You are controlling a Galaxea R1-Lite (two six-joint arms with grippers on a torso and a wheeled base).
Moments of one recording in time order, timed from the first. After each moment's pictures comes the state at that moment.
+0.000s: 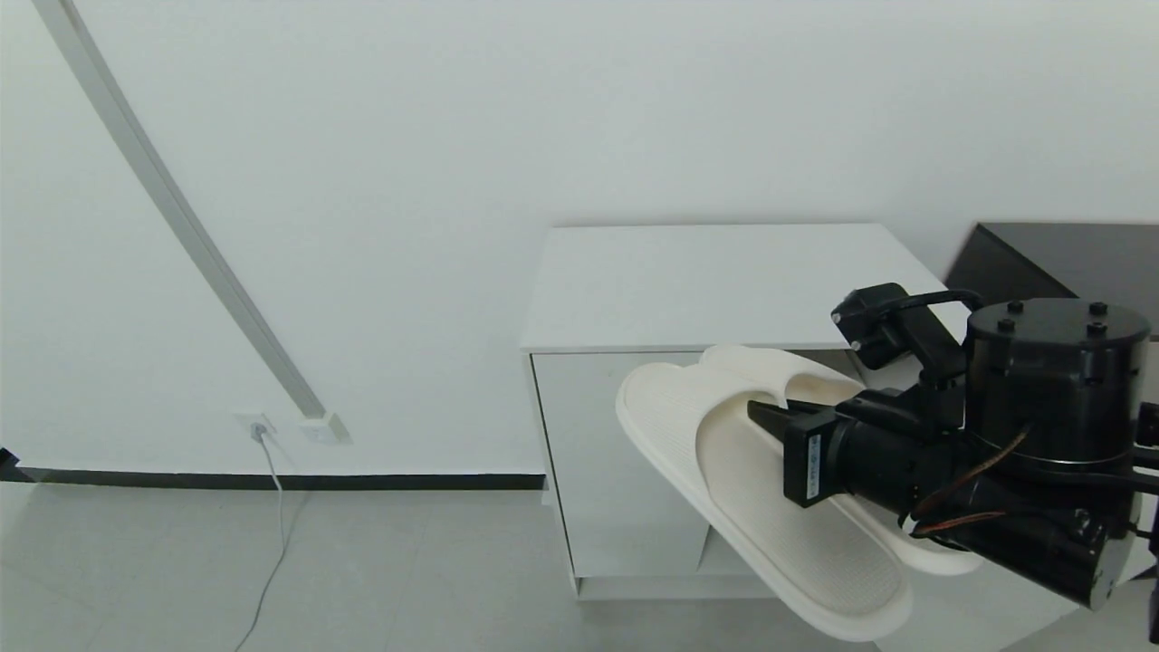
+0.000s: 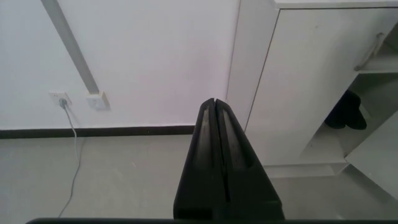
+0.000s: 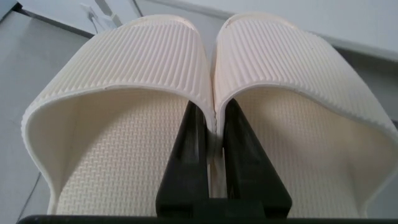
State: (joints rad) left arm 0.00 0.00 0.00 0.00 0.01 0.00; right arm 0.80 1.54 -0.75 -0.55 -0.27 0.15
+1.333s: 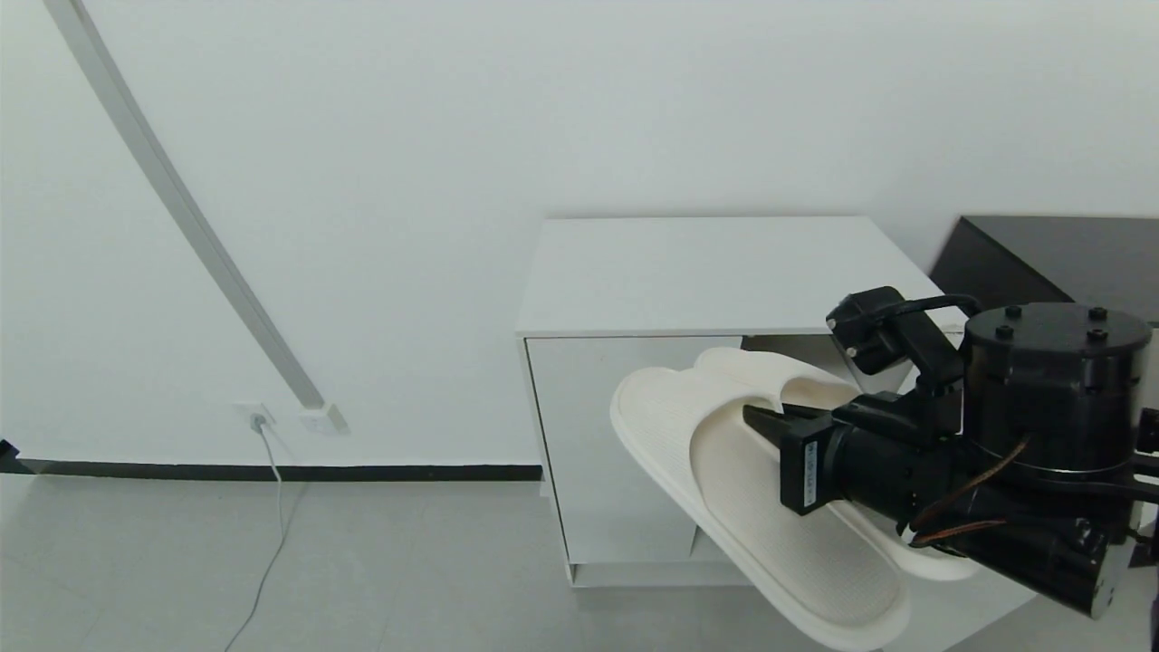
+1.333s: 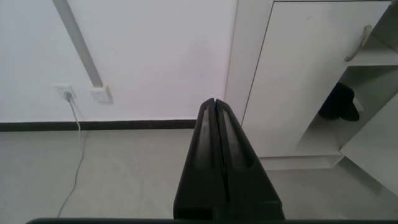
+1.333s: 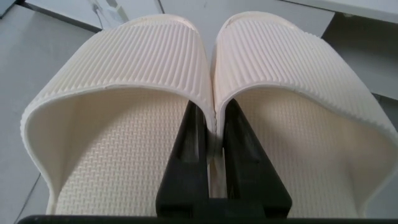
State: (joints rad) left arm 0.00 0.00 0.00 0.00 0.01 0.00; right arm 0.80 1.54 -0.75 -0.55 -0.27 0.15
